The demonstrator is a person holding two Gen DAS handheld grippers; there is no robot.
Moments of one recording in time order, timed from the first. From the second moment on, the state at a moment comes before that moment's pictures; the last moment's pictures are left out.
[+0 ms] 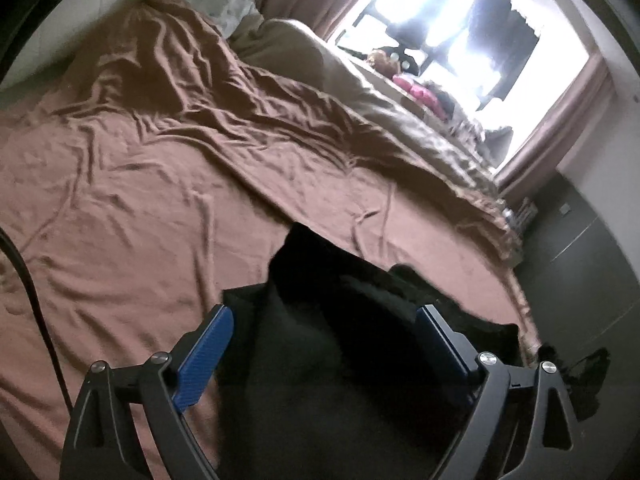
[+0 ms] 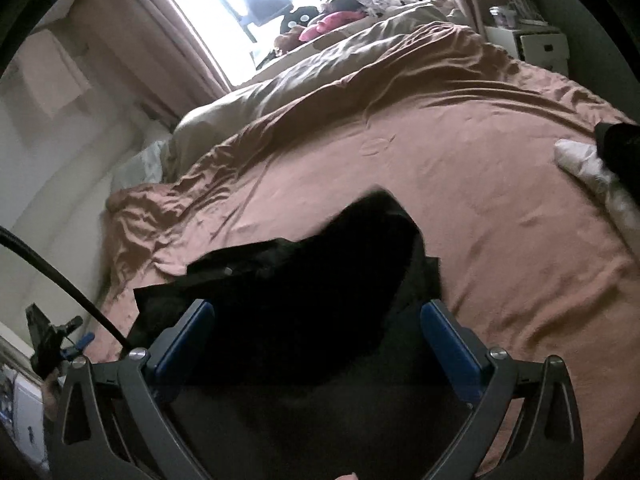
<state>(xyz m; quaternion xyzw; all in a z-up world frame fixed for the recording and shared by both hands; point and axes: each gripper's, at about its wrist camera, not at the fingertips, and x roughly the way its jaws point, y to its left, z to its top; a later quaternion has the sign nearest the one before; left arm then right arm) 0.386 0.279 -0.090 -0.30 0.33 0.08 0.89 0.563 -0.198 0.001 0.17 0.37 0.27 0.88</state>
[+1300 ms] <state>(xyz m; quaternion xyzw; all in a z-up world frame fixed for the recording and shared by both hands) 0.521 0.301 -0.153 -0.13 0.42 0.04 0.90 0.693 -0.137 -0.017 0.08 0.39 0.25 0.88</state>
